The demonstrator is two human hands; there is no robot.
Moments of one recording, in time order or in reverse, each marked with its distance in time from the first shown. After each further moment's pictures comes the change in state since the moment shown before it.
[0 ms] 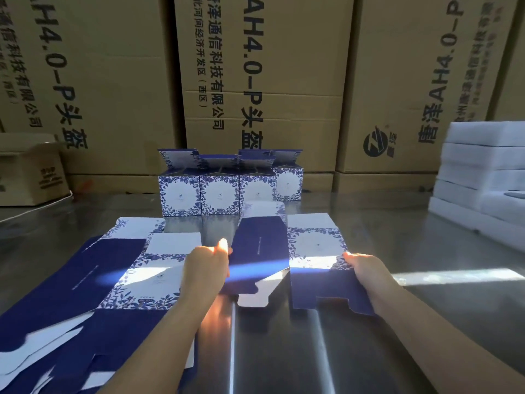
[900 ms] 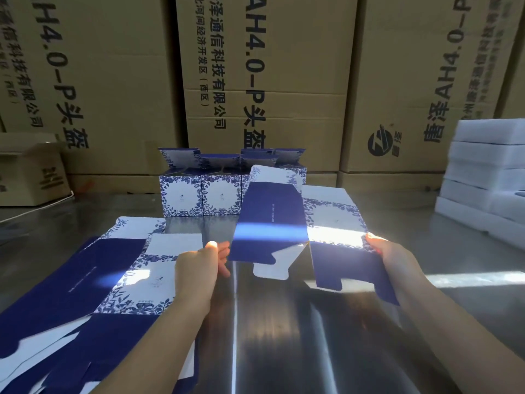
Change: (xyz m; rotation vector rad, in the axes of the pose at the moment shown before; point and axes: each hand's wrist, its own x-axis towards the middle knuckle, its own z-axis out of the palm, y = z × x) left_hand 0.003 -0.011 0.000 -0.369 0.037 -0.088; right_hand -0.001 -0.018 -0.015 0.296 0.038 -0.003
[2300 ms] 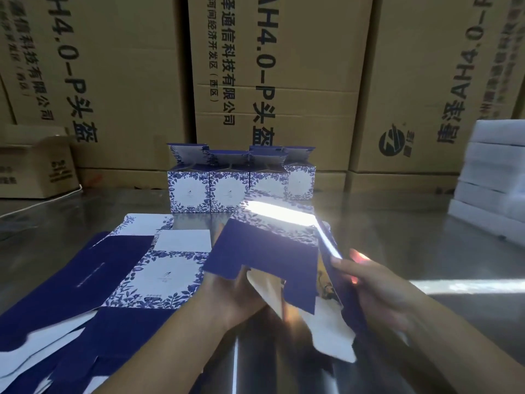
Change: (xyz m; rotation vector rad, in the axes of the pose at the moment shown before) left_hand -0.021 0.010 0.011 -0.603 -0.636 -0.429; right_hand -0.014 0.027 0.018 0.014 -0.634 0.142
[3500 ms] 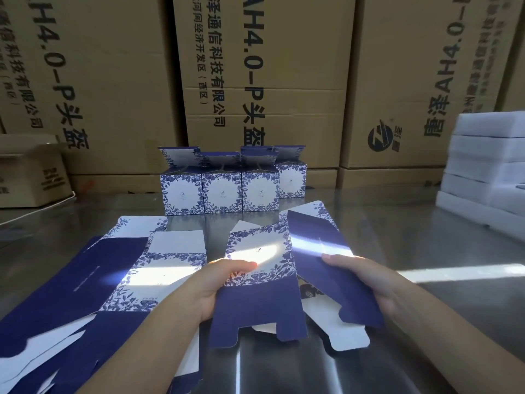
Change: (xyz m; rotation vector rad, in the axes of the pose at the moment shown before) left_hand 0.003 0.009 -0.021 0.365 0.205 -0.217; right_hand -0.009 -0.011 -0.005 -0.195 0.088 0.208
